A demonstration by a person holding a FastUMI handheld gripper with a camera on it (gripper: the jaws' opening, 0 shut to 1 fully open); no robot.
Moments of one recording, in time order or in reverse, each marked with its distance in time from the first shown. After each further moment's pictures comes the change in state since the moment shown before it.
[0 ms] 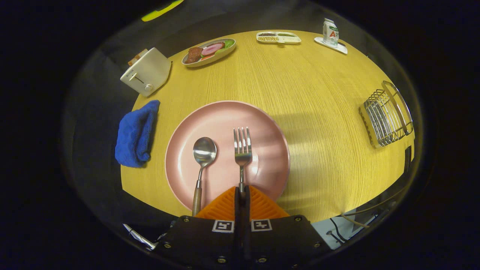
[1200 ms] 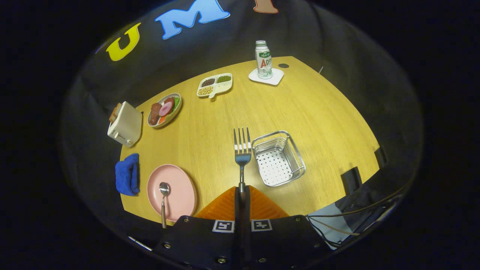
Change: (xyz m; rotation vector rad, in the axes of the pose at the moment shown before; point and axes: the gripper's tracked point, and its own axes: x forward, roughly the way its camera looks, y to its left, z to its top) arm -0.147 -0.189 0.081 0.138 -0.210 -0.138
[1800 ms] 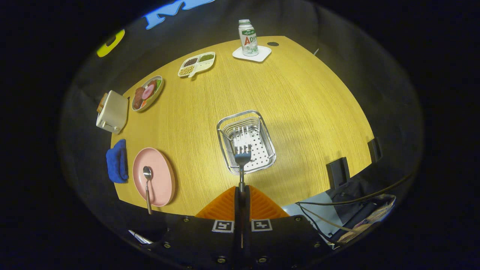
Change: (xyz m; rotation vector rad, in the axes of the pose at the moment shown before) arm 0.009 -0.039 -0.019 0.009 0.220 -0.028
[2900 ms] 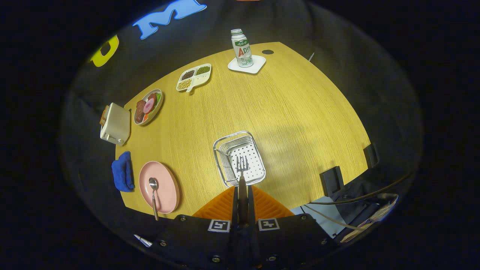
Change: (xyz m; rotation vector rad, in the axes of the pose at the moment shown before) arm -0.023 -0.008 0.032 0.034 -0.080 0.026
